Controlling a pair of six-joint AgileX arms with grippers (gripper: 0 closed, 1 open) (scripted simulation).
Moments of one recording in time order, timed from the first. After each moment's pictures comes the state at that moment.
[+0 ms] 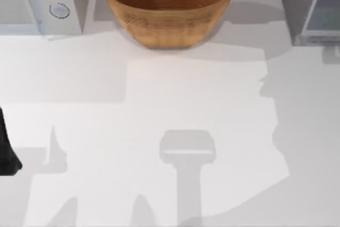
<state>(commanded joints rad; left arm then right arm) 0.00 0.00 0.00 0.00 0.00 0.00 -0.23 2.09 0.86 1.24 -0.20 0.02</state>
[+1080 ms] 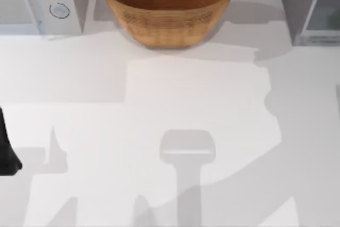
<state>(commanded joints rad) 0.00 0.00 0.00 0.00 0.00 0.00 -0.19 2.24 1.15 1.09 -0.16 0.01</state>
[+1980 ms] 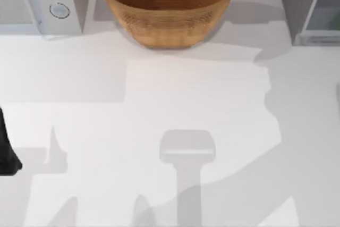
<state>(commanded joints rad) 0.00 0.00 0.00 0.00 0.00 0.00 -0.19 2.24 1.15 1.09 -0.16 0.01</state>
